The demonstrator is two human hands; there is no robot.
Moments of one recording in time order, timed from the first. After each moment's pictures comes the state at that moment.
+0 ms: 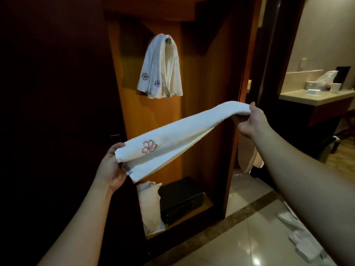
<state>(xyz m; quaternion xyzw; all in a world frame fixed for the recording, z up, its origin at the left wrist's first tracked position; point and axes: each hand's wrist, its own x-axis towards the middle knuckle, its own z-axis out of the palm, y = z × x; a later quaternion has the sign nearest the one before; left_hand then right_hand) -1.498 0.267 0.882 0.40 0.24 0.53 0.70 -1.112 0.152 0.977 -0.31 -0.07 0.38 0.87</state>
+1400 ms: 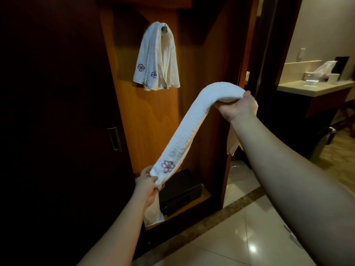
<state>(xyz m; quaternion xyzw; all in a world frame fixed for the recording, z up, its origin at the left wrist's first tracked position) -1.425 0.238 0.780 0.38 0.44 0.40 0.71 -1.167 0.157 0.998 -0.30 -0.03 0.40 0.87</state>
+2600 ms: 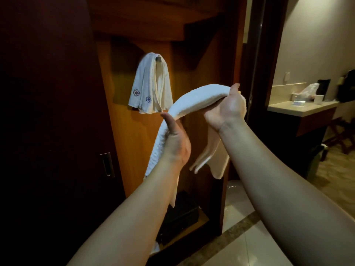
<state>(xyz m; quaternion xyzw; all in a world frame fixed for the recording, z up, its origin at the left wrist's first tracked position) -1.309 0.185 1.003 0.50 0.16 0.49 0.70 -1.215 0.143 1.074 -0.19 -0.20 0.41 0.87</state>
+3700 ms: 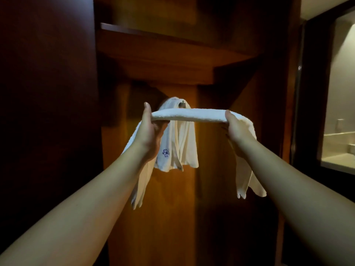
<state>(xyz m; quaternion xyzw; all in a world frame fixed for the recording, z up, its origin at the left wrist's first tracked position) -1.284 0.505 1.137 0.62 0.10 0.55 0.55 -1.054 0.429 1.145 -0.57 -0.38 0.18 0.71</state>
